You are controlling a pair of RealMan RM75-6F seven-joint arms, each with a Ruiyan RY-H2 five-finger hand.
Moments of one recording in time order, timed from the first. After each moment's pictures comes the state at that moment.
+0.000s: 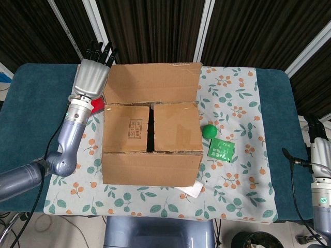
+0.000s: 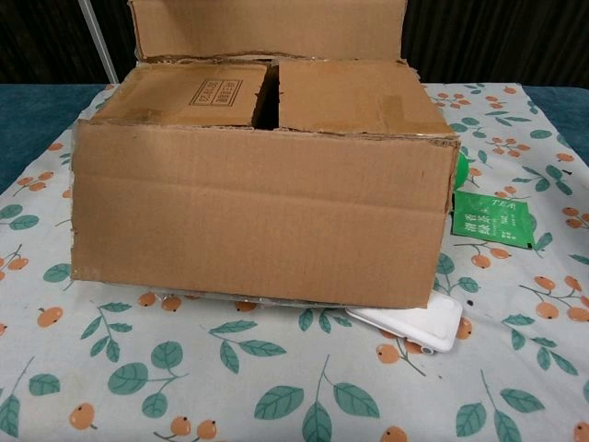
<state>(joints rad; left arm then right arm) -1.05 -1.35 -0.38 -1.35 0.86 1.02 0.84 0.24 -1.03 0.25 -1.78 -1.14 1.39 0.16</state>
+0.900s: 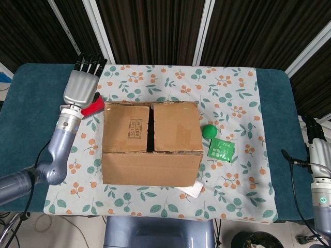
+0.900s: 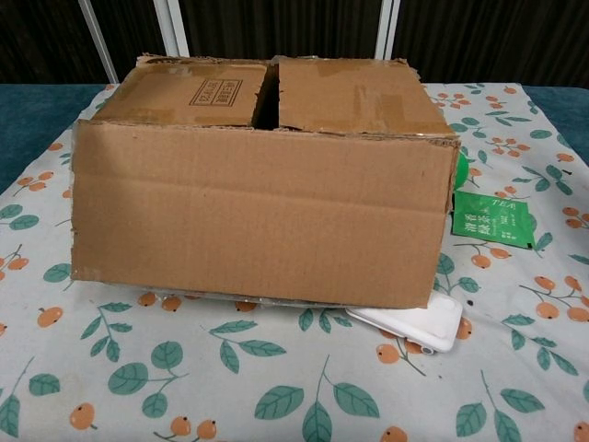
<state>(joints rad) -0.95 -1.28 -0.31 -1.48 0.88 1.09 0.70 0.24 -1.02 0.26 -1.78 -1.13 1.34 0.13</state>
